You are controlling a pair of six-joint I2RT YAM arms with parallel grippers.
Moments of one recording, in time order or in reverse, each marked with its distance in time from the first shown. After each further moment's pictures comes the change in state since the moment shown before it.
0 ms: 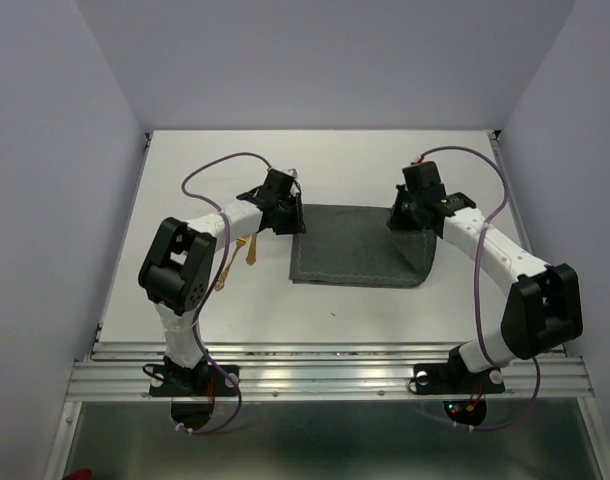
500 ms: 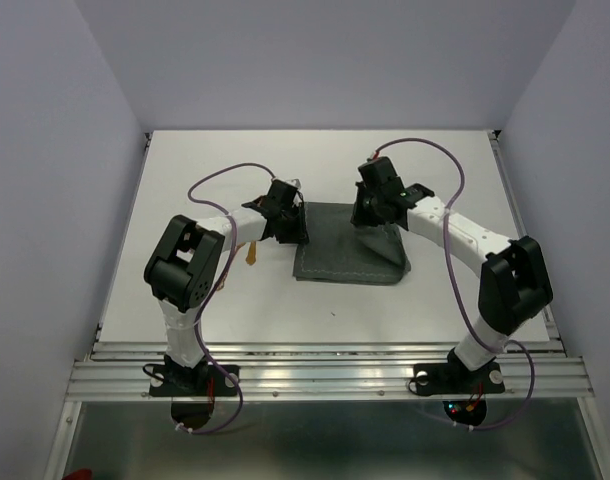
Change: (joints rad) left arm -0.007 0.039 -0.085 0.098 0.002 -0.017; right arm 0.189 0.181 0.161 0.027 0.029 0.036
